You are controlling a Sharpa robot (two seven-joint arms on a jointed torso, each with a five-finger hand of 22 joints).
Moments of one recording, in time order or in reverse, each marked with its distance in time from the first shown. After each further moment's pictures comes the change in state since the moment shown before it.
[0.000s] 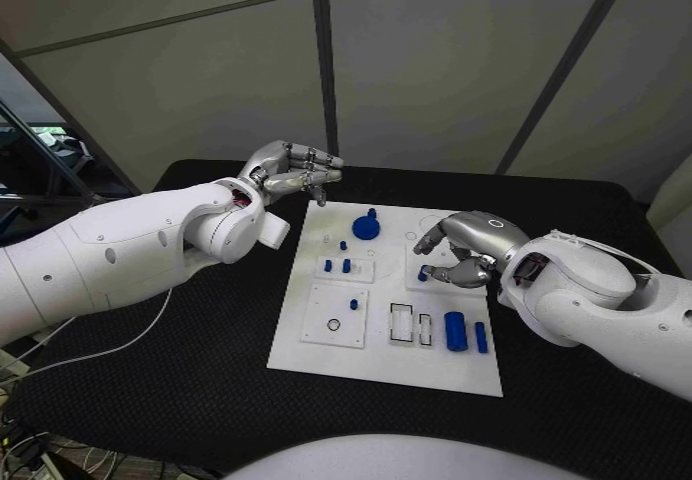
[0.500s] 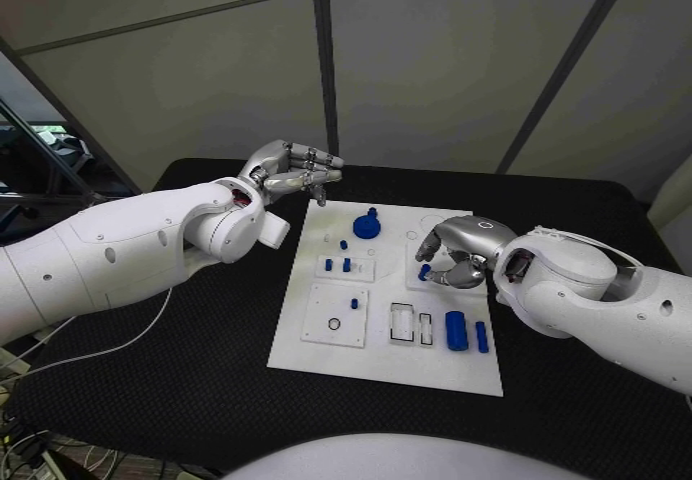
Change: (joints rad) left arm 0.000 -0.001 0.000 0.001 0.000 0.003 -0.001; left_hand 0.000 0.000 0.000 0.000 0.000 0.000 0.000 0.000 0.000 0.000 0.000 0.000 0.001 -0.004 0.004 0.000 0.000 0.000 0.000 0.000 0.000 -0.001; right arm 0.002 0.052 0.001 -0.066 -0.018 0.118 -0.031; right_hand 0.004 0.004 -0.003 0.003 -0.005 0.008 -0.008 0.000 0.002 0.000 0.000 0.016 0.000 0.000 0.000 0.000 -0.005 0.000 0.000 0.000 -0.007 -0.007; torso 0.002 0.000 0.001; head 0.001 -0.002
